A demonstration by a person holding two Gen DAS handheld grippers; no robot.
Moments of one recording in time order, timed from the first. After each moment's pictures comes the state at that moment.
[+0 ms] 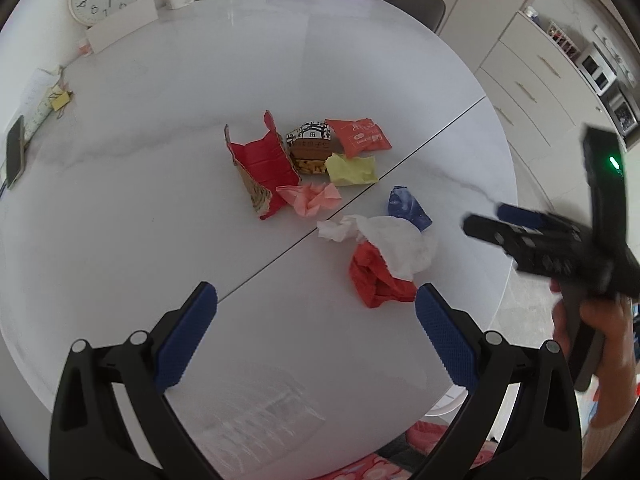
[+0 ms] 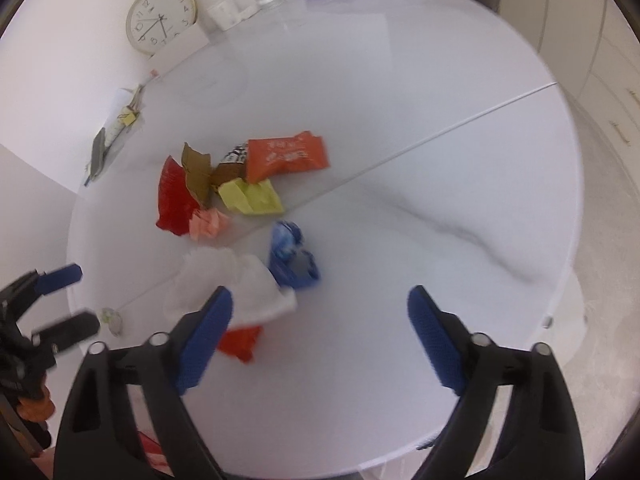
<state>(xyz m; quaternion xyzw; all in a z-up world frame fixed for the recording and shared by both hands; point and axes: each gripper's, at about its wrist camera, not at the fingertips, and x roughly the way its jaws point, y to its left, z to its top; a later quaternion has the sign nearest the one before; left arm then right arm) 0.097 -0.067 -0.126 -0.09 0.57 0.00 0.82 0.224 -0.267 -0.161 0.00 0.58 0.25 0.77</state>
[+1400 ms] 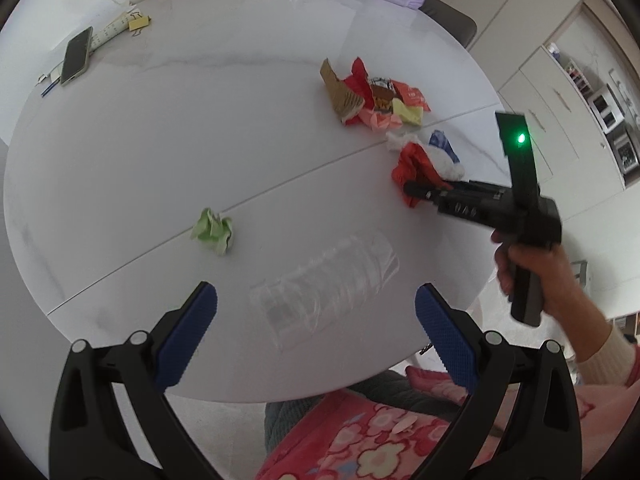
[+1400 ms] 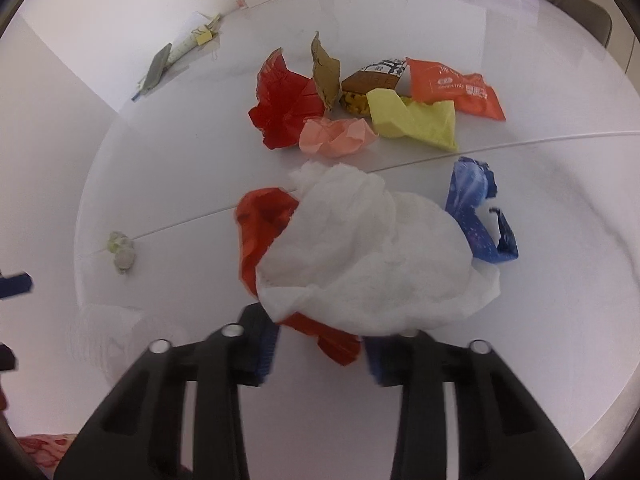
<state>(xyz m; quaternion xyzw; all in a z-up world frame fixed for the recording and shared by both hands) -0.057 -0.012 -0.125 -0.16 0.56 0.05 0.81 0.154 -0.182 -0.210 -0.07 0.57 0.37 0.73</state>
